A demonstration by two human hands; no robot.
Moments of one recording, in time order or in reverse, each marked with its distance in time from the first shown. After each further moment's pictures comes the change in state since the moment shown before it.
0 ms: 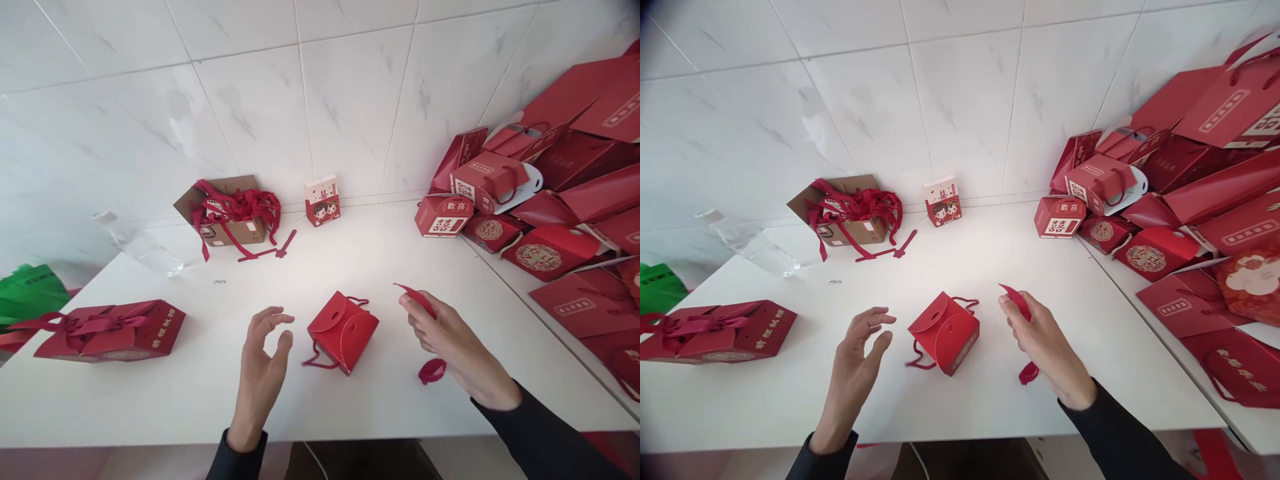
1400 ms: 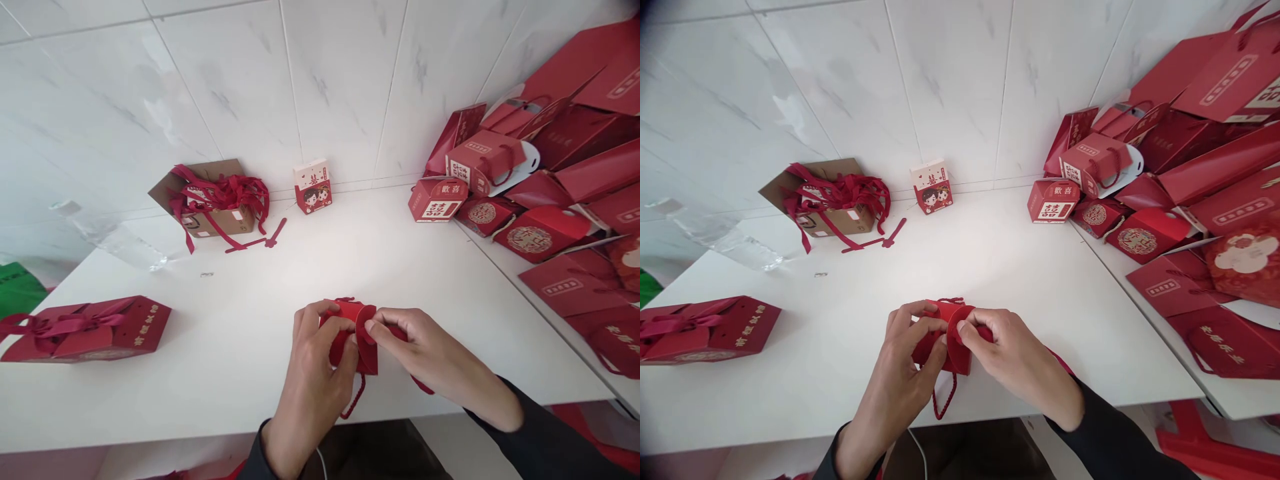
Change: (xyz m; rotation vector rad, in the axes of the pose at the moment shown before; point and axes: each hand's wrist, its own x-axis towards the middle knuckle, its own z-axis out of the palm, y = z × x) left_hand -0.031 0.038 0.063 0.377 -0.316 0.395; right_hand -0.026 -0.029 0.012 -0.311 -0.398 -0.104
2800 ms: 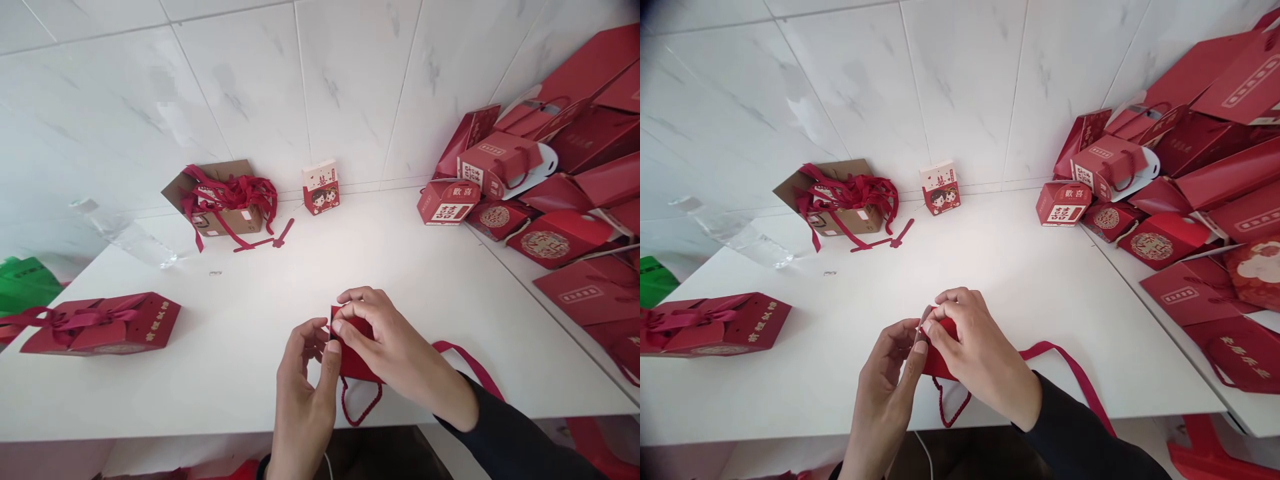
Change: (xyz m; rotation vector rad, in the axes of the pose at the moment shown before) left_hand -0.030 -0.012 -0.003 -0.454 0.206 -0.408; right_hand 0.022 -0.014 0.035 -0.033 0.079 -0.244
